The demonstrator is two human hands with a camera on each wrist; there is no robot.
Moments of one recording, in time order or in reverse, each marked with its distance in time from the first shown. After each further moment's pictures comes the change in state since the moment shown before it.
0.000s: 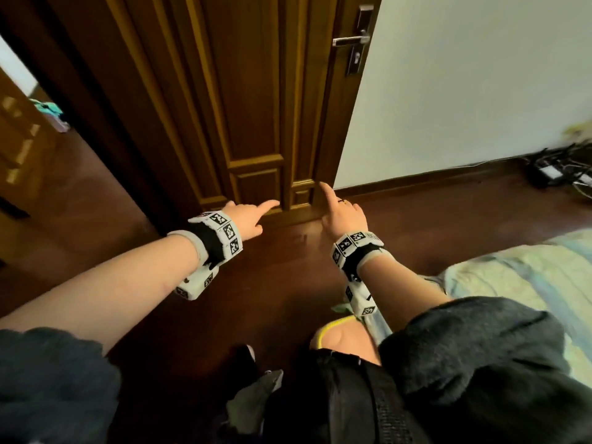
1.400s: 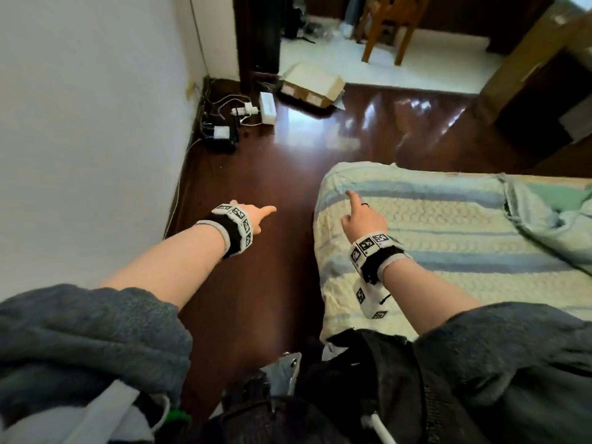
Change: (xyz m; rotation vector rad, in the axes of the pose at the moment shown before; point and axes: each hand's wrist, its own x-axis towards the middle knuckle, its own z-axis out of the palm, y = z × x) left_hand 0.761 0.791 -0.255 0.675 -0.283 1.136; right_hand 0.204 0.813 -0.222 0.055 0.187 1.530
